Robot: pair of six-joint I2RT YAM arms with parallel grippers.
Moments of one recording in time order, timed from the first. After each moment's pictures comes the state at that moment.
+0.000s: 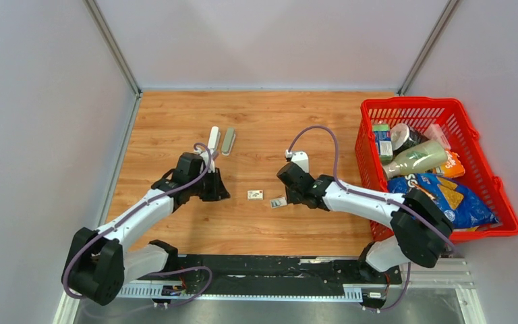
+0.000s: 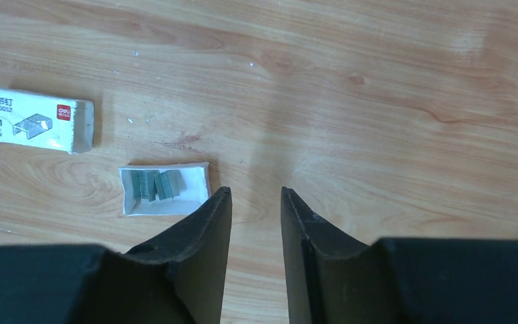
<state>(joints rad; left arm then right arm) -0.40 1.10 0.58 -0.31 0.36 -0.45 0.89 1.44 0.83 -0.40 0.41 0.59</state>
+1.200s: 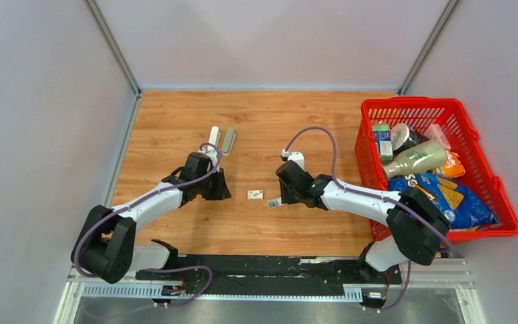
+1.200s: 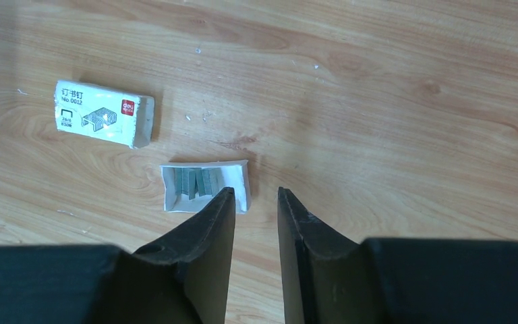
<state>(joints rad) -0.42 1.27 0.58 -0.21 0.27 -0.44 0.87 1.48 0.83 -0.31 0.26 0.62</state>
